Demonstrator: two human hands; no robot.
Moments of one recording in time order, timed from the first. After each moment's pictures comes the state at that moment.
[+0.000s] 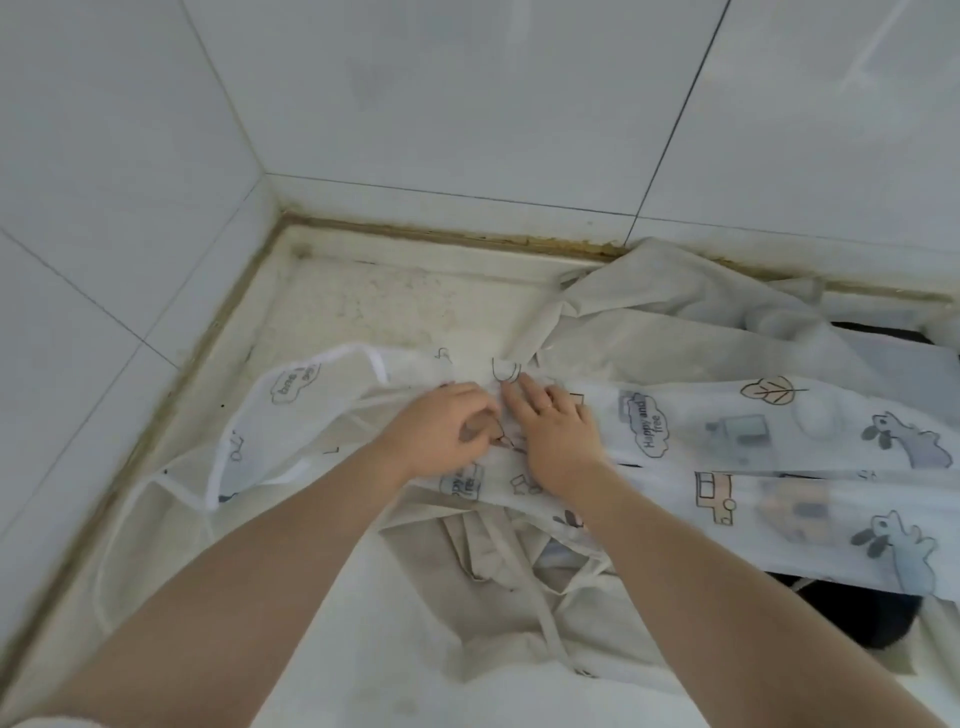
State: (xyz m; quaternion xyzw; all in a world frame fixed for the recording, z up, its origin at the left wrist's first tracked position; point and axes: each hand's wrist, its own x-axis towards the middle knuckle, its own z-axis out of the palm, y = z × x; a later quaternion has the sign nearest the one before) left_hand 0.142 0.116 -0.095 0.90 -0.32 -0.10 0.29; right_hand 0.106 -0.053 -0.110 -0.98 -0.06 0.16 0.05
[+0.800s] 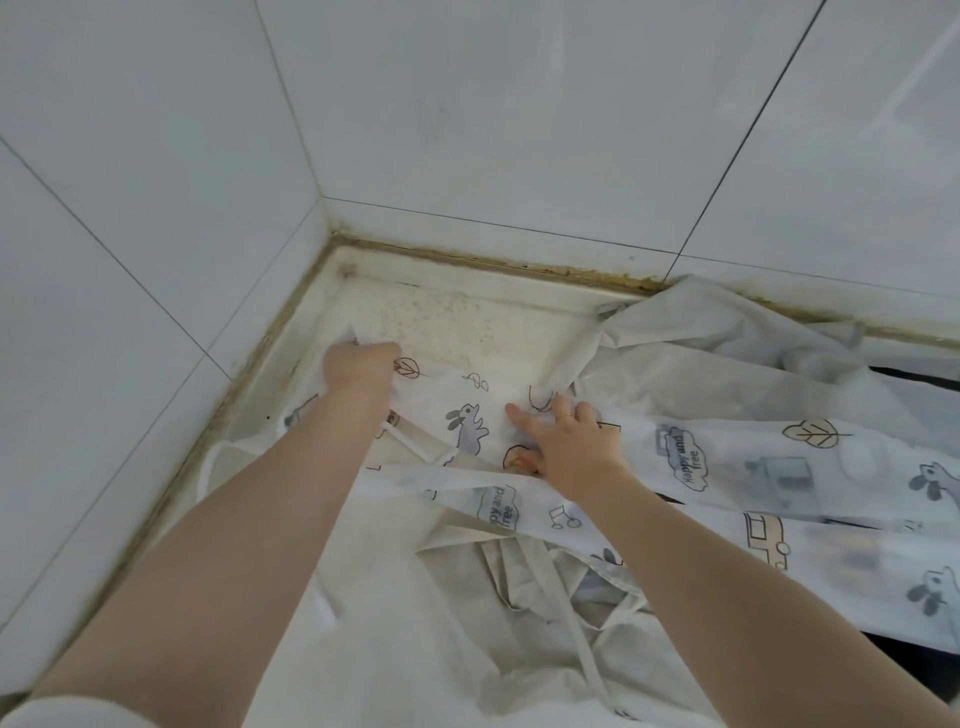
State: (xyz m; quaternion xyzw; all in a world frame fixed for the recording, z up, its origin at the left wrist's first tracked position) left_hand 0.198 0.176 -0.043 0.69 0.38 -0.03 0.62; right_hand 0.131 -0.030 -0.100 -0.98 -0.06 0.20 -0.05
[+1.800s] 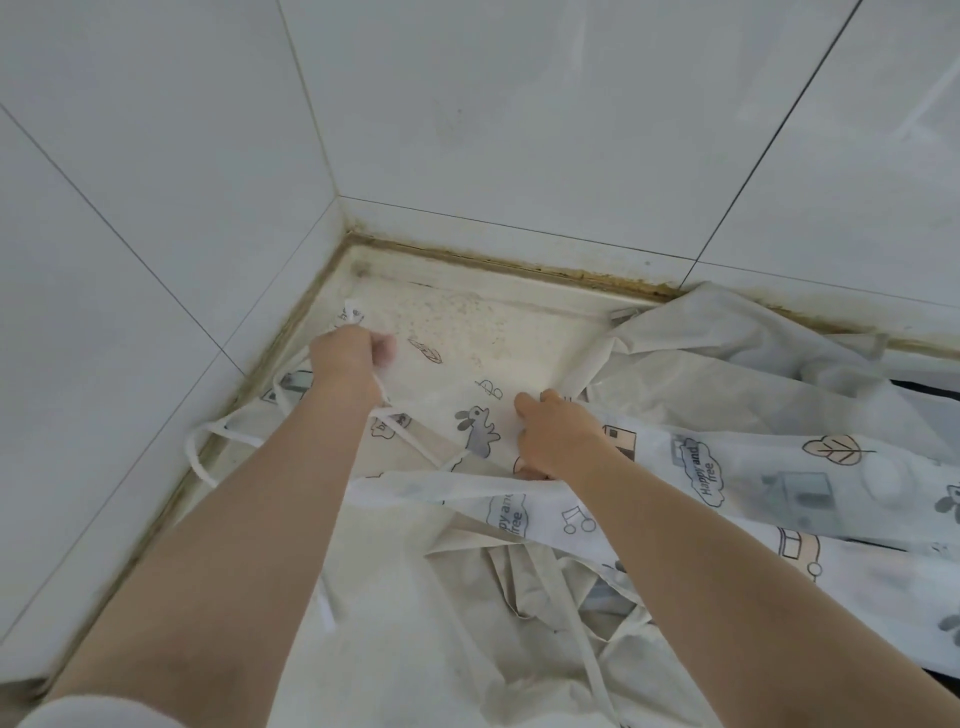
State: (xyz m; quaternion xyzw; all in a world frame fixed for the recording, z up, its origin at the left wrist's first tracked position) left_hand 0.218 0.206 -0.047 0.63 0.39 -0.04 0.67; right_hand 0.158 -0.001 -0.079 -0.97 -0.04 0.25 0.06
